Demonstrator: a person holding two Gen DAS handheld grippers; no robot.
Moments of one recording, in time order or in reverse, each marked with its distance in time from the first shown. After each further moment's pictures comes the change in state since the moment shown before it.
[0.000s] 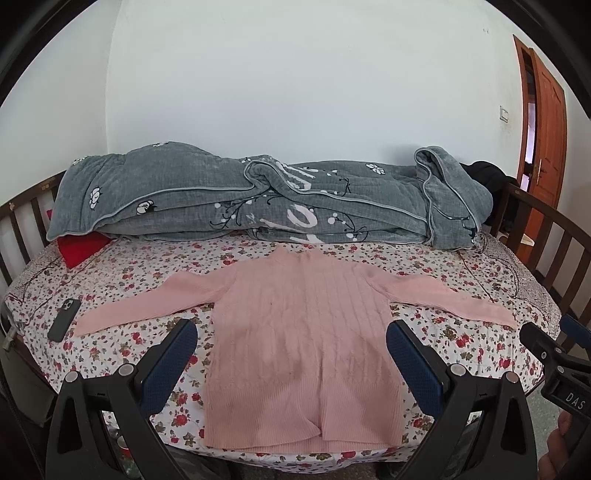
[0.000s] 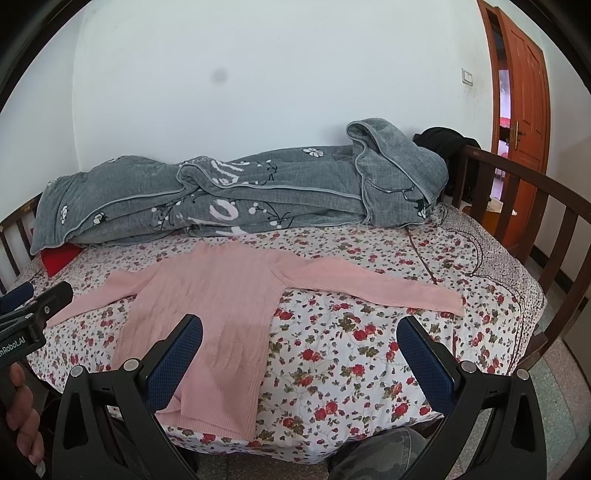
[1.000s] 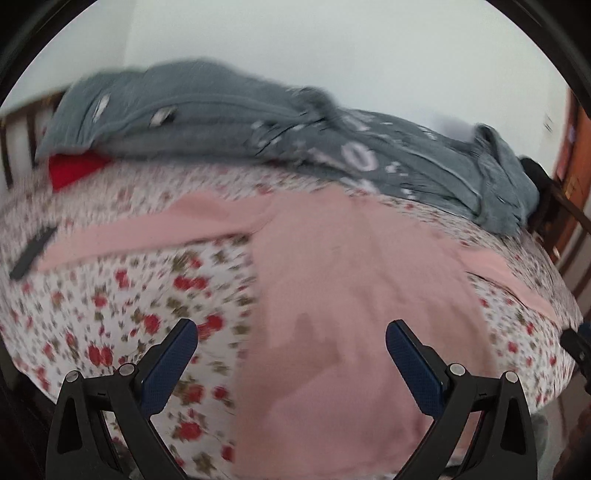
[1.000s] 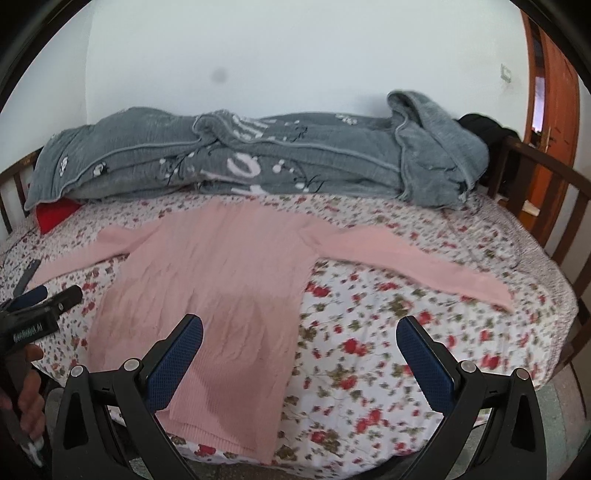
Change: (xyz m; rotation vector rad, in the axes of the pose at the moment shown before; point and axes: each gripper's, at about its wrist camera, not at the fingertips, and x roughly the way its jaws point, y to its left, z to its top) left arm 0.154 0.129 -0.085 -0.186 0.164 -0.007; right arm 0.114 0.059 -0.050 -0.087 0.109 0.046
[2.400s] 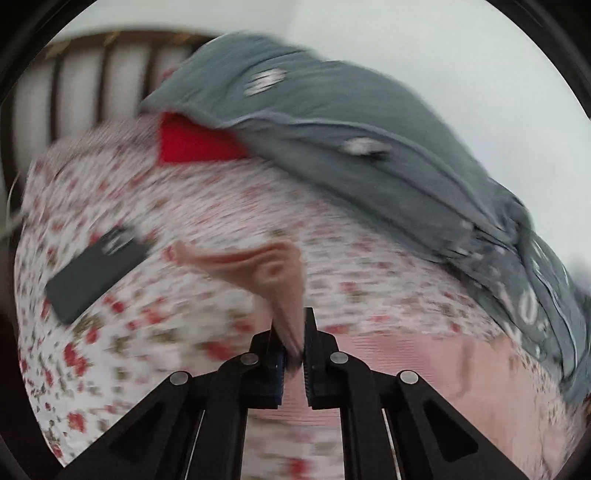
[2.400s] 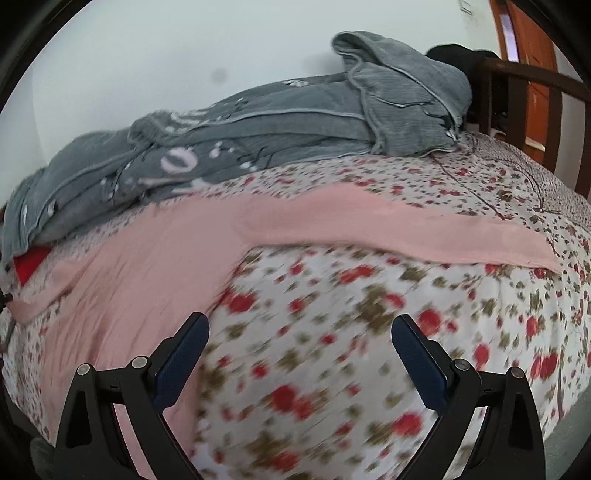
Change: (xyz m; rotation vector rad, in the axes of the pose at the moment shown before) left arm 0.077 0.193 0.144 -0.355 -0.127 0.273; right arm 0.116 -0.120 0.002 0.221 0.013 0.013
